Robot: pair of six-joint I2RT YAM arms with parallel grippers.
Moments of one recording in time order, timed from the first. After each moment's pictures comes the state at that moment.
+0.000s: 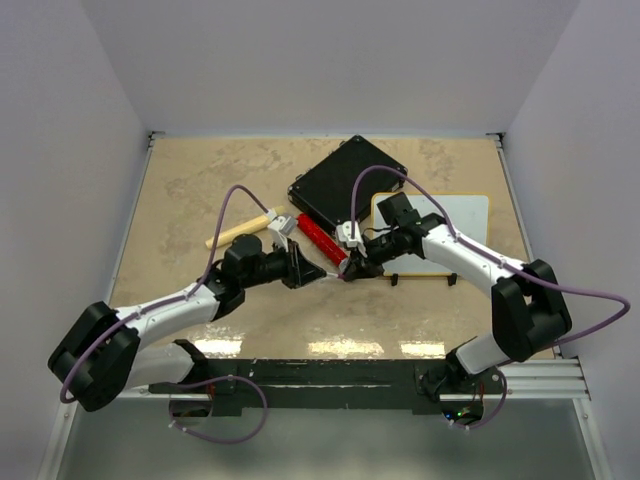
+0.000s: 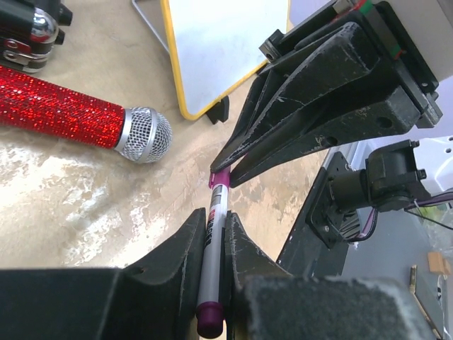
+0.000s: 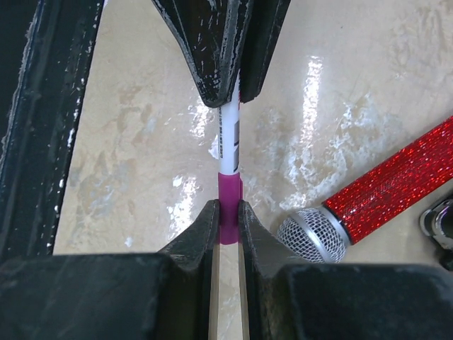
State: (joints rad) left arm -0.68 1.21 0.48 0.44 0.41 -0.60; right arm 0.49 1.51 0.99 -0.62 -0.88 -0.94
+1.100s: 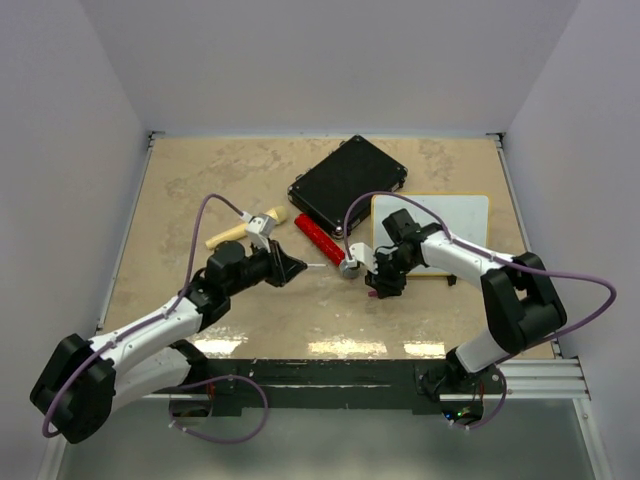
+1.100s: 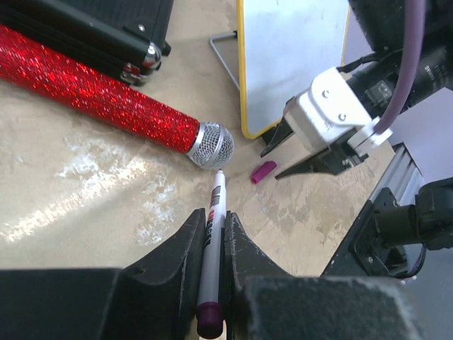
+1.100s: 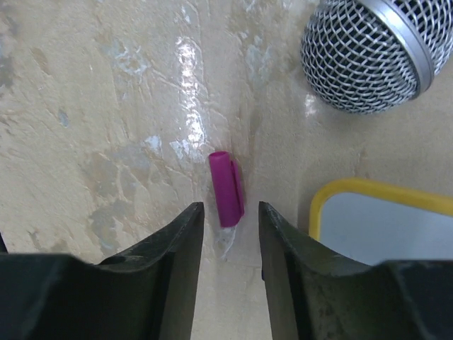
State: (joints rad) left arm -0.62 1.02 0.39 0.35 0.26 -0.56; right arm 0.47 1.55 0.88 -0.68 -0.49 -0.95
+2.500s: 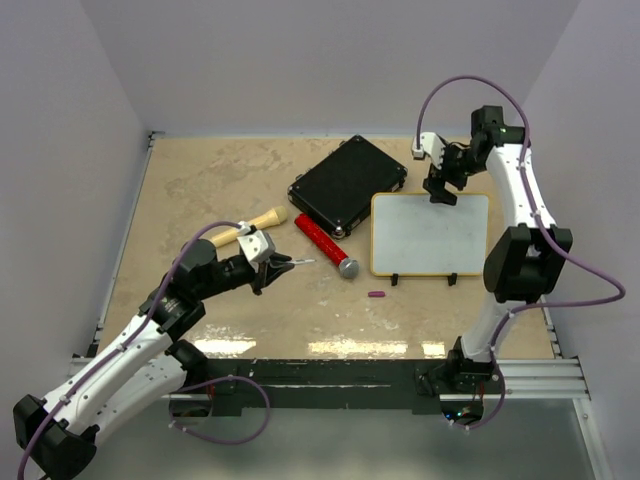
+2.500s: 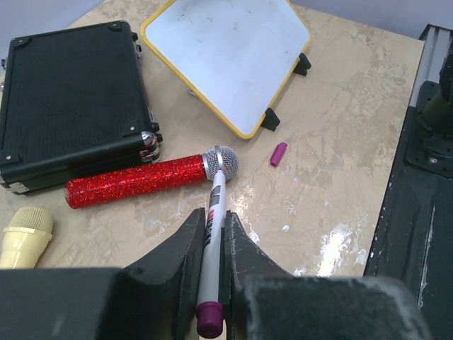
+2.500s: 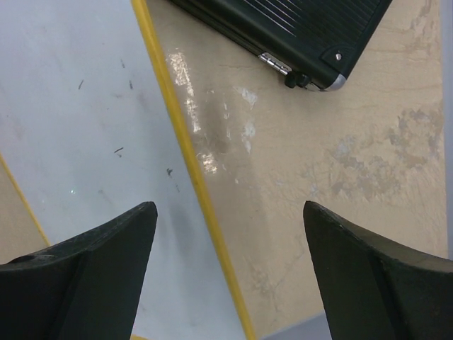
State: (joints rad) left arm -0.61 0.69 0.58 -0.07 0.45 0.10; right arm -0.05 1.83 1.80 -1.14 -0.51 -1.29
